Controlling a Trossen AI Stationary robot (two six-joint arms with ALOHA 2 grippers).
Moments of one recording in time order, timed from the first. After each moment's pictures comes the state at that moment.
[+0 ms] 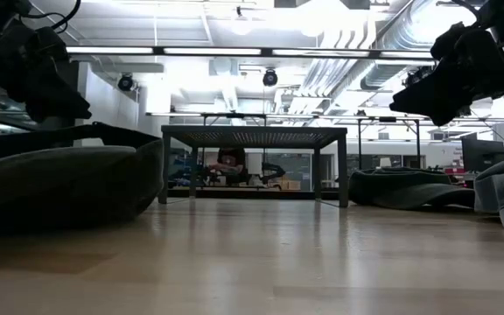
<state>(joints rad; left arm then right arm) 0.24 0.01 0.30 -0.68 -0.08 -0.30 -0.17 0.33 0.13 0.00 0.06 0.17</state>
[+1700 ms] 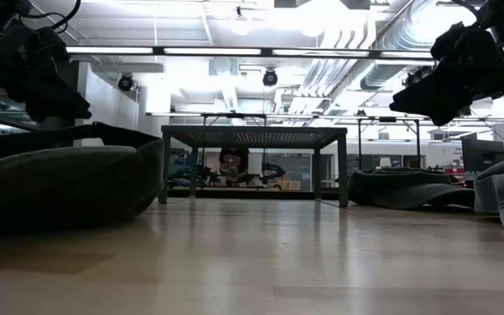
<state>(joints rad) 0.24 0.01 0.30 -0.68 -0.08 -0.30 -0.17 0.33 0.13 0.00 0.06 0.17</state>
